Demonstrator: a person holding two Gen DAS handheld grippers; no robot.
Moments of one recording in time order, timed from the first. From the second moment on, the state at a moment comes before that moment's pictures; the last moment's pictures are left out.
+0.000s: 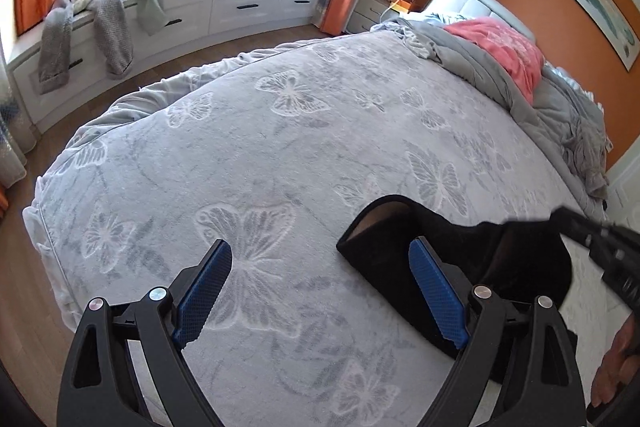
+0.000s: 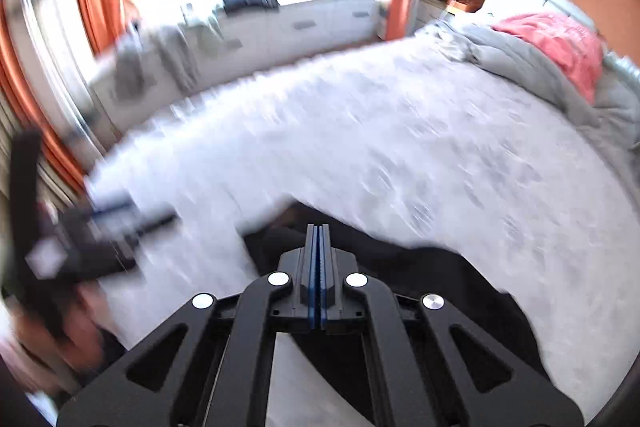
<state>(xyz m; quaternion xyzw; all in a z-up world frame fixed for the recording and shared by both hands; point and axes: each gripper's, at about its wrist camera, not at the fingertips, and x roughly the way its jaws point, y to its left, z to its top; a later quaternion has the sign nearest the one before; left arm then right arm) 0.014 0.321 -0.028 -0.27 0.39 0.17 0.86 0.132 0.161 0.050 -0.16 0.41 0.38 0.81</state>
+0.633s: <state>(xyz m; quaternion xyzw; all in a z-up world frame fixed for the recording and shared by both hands) 0.022 0.349 -0.039 -0.32 0.41 0.15 0.84 0.102 0.221 -0.109 -0.31 0.47 0.35 0.75</state>
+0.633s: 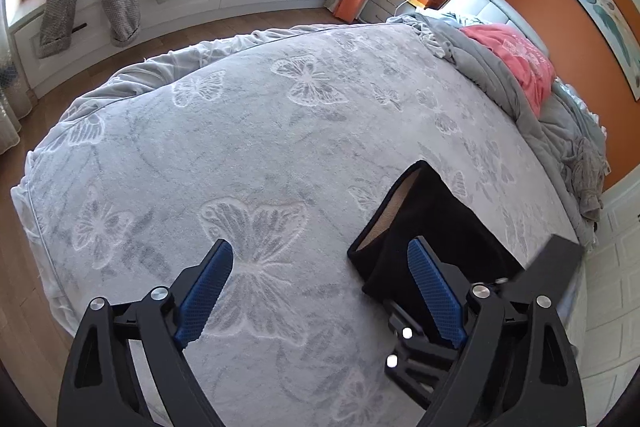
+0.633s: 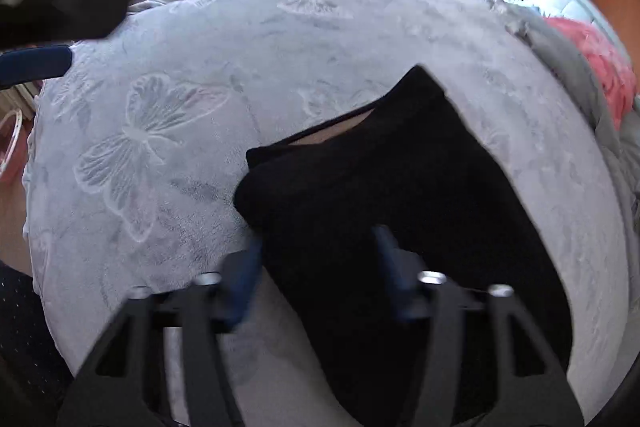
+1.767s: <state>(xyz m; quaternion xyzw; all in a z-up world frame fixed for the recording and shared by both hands) 0.032 0.231 0.011 -0.27 0.36 -0.03 0.89 0.135 -0.082 0.083 0.18 0.36 0.25 0.88</state>
